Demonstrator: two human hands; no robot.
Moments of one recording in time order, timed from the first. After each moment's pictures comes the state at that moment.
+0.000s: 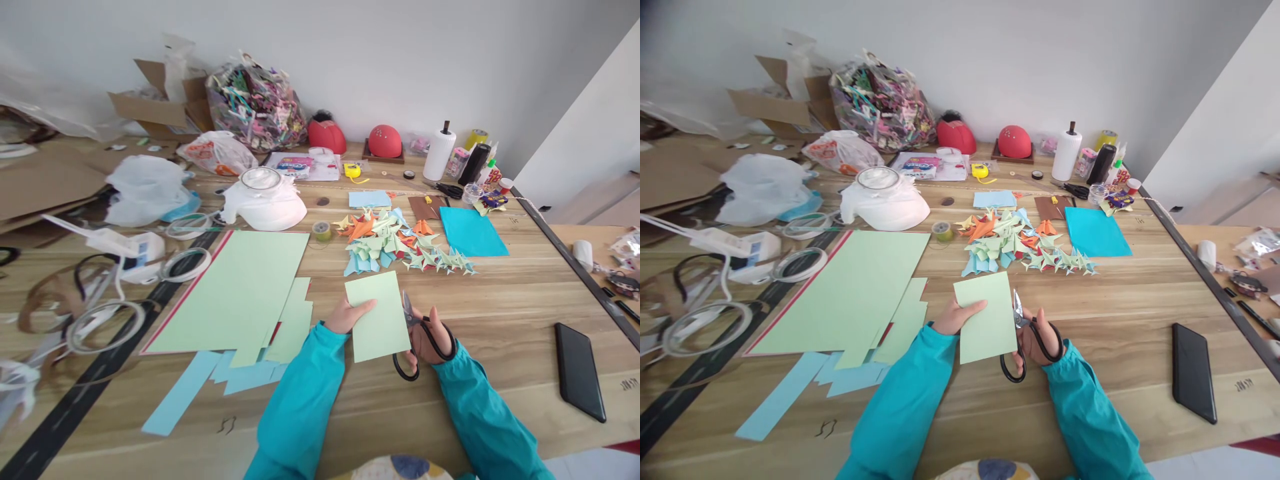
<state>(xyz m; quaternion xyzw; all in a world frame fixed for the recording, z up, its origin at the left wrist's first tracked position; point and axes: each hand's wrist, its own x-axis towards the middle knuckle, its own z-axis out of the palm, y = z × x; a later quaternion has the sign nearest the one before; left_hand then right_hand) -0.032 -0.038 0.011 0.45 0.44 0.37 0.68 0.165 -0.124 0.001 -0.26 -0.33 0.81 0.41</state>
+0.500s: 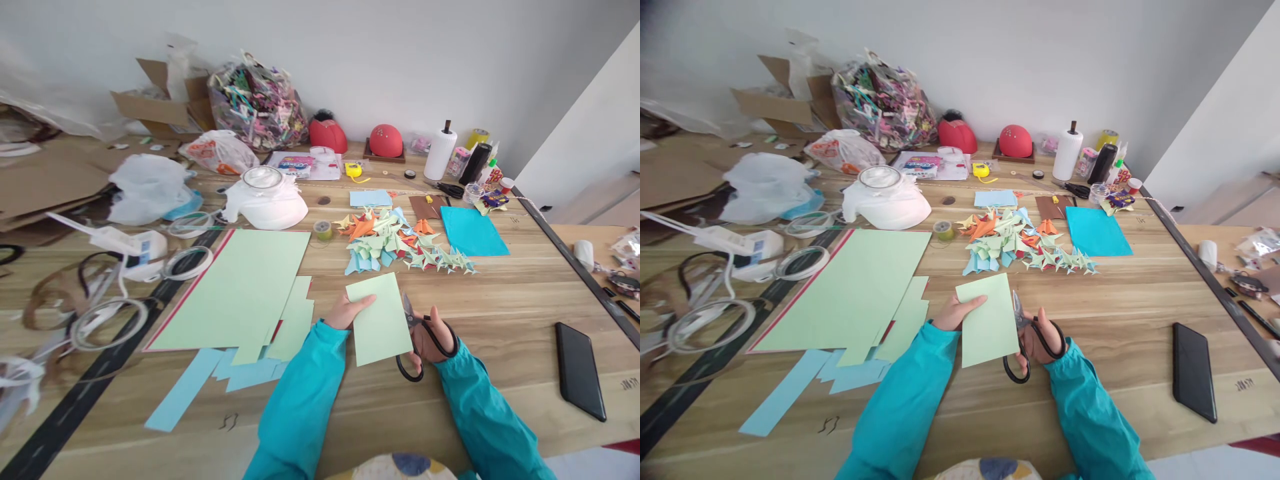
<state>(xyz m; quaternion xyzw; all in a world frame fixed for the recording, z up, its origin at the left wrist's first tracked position) -0.029 -0.040 0.017 0.41 0.44 0.39 0.70 0.169 -0.123 -0.001 -0.21 -0.32 0.85 0.37</state>
